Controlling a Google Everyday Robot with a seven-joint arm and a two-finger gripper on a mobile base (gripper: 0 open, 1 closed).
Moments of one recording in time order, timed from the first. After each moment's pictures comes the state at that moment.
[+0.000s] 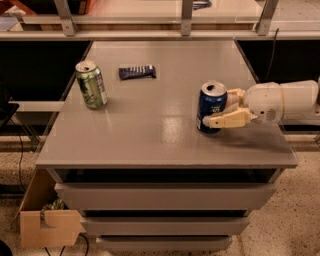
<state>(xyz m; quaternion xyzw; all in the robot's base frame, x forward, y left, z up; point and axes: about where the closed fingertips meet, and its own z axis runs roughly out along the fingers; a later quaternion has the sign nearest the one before) 0.539 -0.139 0.873 -0.50 0.62 0.37 0.47</state>
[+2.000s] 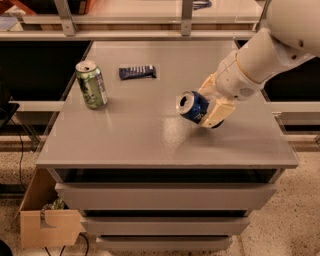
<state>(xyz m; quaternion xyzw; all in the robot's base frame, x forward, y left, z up) 0.542 -0.116 0.878 -0.72 0.64 0.06 0.27</state>
